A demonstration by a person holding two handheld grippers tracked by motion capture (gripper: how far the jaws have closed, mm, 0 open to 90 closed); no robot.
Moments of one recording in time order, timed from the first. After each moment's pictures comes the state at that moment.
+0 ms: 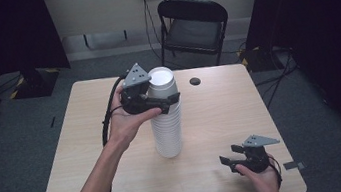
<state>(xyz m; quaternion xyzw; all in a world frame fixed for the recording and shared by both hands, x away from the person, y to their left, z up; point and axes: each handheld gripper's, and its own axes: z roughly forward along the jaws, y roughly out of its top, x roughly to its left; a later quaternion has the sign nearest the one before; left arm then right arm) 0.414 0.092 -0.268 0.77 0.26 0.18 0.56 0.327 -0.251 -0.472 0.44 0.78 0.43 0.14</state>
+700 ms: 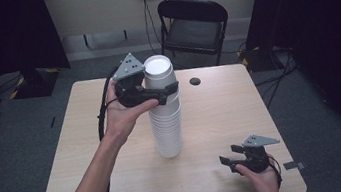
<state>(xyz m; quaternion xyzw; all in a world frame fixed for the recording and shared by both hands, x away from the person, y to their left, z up) 0.412 0.095 -0.243 0.75 0.25 0.19 0.59 0.327 -0.251 -0.472 0.43 0.78 0.44 0.14</state>
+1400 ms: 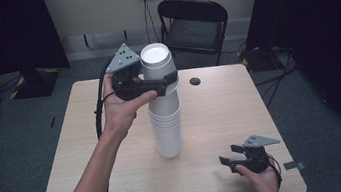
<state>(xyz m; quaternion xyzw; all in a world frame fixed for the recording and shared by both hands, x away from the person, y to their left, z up) 0.409 0.098 -0.220 0.71 0.25 0.21 0.62 0.326 -0.251 -0.471 0.43 0.78 0.44 0.14</state>
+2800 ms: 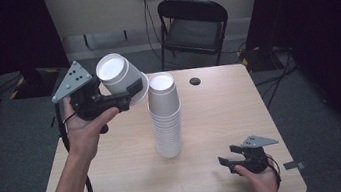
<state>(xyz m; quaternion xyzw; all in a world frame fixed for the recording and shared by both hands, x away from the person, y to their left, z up) 0.365 0.173 -0.230 0.66 0.27 0.25 0.66 0.326 -0.247 -0.471 0.43 0.78 0.44 0.14</state>
